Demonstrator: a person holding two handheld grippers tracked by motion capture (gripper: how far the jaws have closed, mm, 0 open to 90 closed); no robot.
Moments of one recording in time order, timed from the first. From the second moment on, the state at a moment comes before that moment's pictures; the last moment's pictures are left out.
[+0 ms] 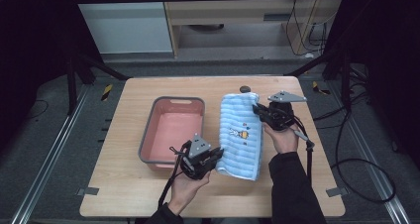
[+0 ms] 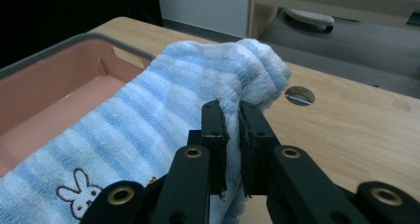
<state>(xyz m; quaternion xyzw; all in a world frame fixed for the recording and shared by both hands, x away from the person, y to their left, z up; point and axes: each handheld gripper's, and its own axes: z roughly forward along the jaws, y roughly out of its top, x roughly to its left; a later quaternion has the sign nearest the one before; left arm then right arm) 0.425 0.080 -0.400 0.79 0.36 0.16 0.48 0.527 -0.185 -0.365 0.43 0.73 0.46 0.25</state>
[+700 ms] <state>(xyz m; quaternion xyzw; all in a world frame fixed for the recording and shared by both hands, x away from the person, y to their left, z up) 0.428 0.114 -0.357 0.77 0.35 0.19 0.49 0.533 -0.150 -0.319 0.41 0.72 0.49 0.27</state>
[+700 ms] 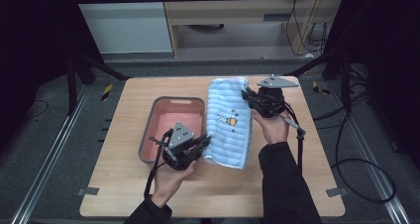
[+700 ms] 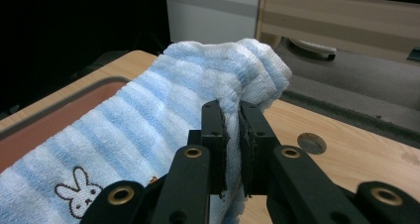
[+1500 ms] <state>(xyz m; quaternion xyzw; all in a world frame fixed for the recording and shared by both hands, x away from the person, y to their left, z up) 0.433 0.187 -0.345 0.74 0.39 0.23 0.50 0.555 -0.081 -0.305 0.38 0.72 0.52 0.25</state>
